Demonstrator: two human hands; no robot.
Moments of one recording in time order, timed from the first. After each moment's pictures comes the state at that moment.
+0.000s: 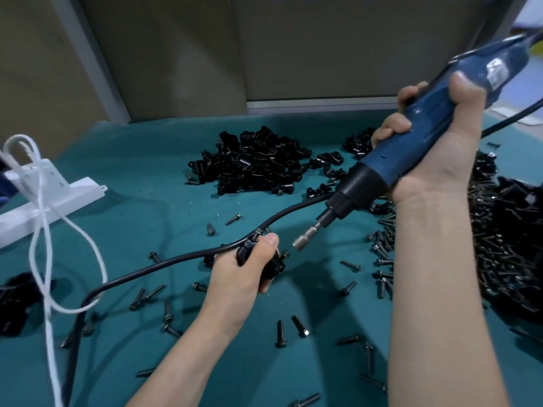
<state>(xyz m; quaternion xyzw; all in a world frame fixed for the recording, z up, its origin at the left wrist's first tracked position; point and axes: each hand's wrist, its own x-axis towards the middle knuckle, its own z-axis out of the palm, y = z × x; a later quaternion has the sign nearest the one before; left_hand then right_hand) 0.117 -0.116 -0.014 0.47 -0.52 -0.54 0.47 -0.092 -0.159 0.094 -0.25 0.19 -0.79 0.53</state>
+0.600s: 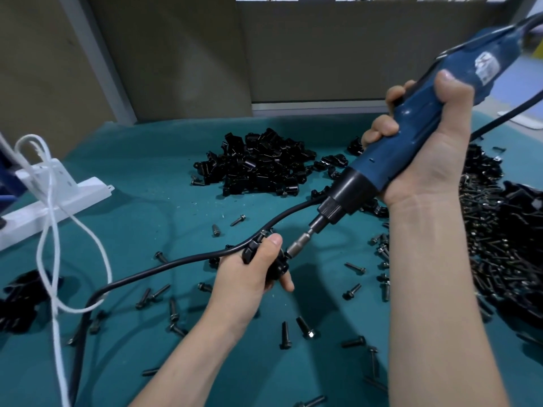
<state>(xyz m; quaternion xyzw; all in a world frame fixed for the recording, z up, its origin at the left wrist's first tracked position) 0.114 -0.114 -0.006 0.43 -0.51 -0.57 0.48 -0.067 -0.157 0.097 -0.29 0.19 -0.79 0.50</state>
